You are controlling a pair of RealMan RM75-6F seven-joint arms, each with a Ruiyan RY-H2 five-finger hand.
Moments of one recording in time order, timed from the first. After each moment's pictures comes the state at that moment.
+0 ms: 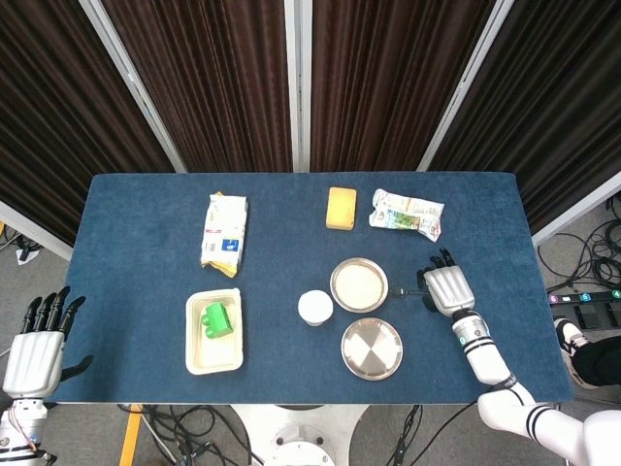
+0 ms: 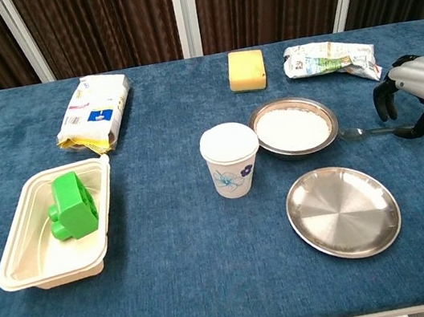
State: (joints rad) left arm -0.02 -1.27 -0.02 -1.56 1.49 1.53 0.21; right arm 0.55 -1.64 0.11 -1.02 -1.31 0.93 -0.20
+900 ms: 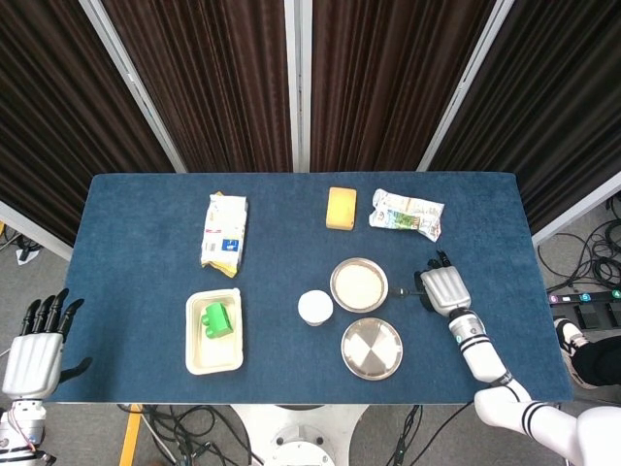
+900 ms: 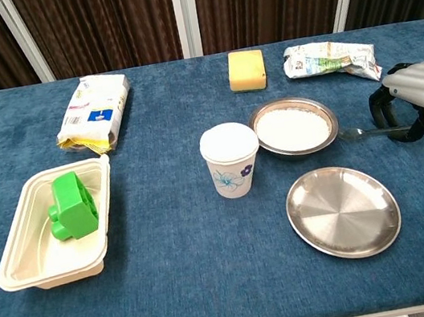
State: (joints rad) left arm -0.02 -1.28 -0.02 -1.54 1.48 1.52 0.19; right arm 0.57 -1.66 0.11 -1.00 -1.28 0.89 -0.20
